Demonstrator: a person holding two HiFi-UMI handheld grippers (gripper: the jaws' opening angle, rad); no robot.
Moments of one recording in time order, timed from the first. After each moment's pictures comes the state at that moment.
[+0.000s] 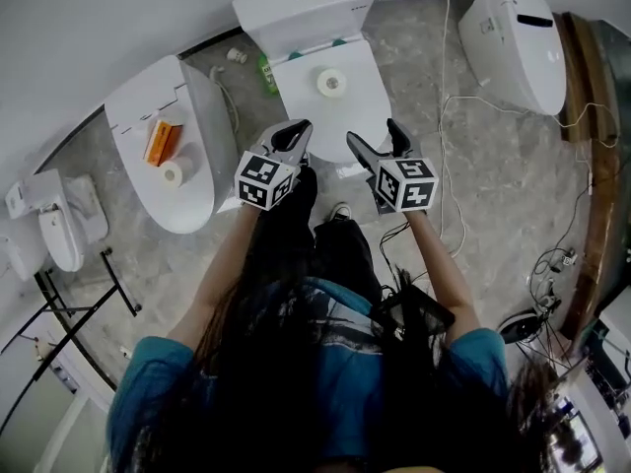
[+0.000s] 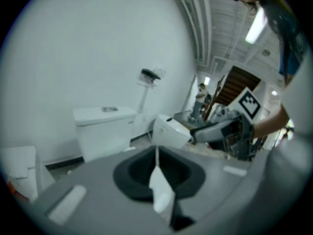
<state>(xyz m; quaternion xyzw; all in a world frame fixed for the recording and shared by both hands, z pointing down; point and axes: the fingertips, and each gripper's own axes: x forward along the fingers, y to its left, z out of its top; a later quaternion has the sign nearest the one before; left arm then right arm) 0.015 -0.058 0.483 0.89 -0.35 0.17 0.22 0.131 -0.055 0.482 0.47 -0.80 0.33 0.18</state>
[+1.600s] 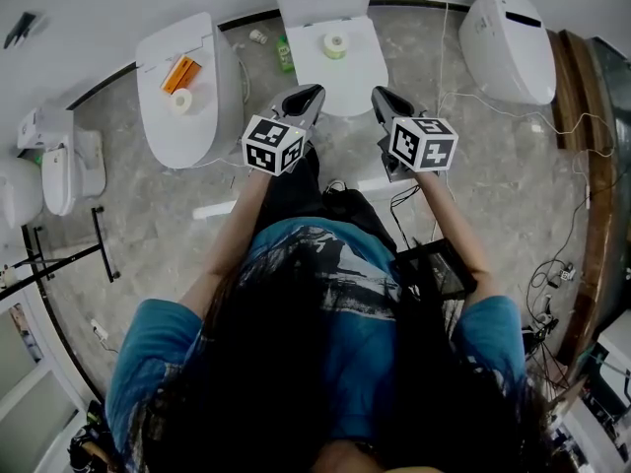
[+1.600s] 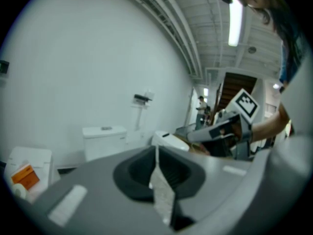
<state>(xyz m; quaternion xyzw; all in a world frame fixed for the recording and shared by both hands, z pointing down) 0.053 0.138 0.372 0.89 -0.41 0.09 0.15 0.155 0.127 0.369 0.43 -0.85 0.27 0.13</state>
